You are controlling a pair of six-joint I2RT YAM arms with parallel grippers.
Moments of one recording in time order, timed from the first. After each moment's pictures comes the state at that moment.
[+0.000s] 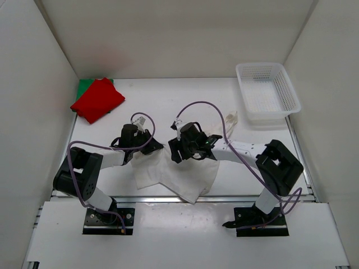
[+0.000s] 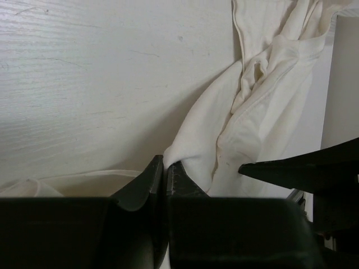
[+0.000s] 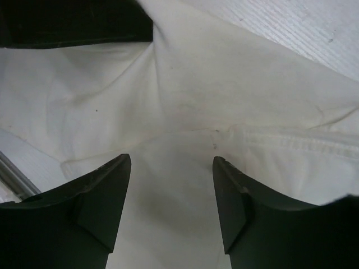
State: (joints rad) left arm -0.33 1.53 0.54 0.37 0.39 -0.72; right arm 0.84 1.65 1.00 -0.13 -0.11 0.28
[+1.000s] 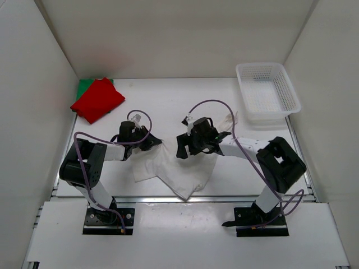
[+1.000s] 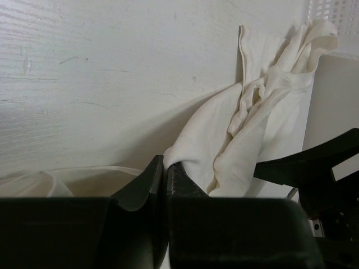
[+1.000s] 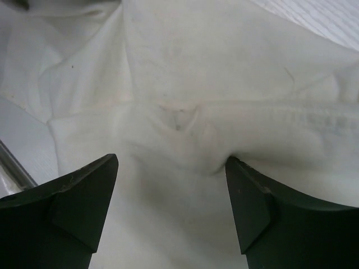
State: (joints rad) left arm -0.26 1.66 0.59 0.47 0.43 -0.81; right arm 0.68 1.63 0.90 -0.05 -0.32 0.27
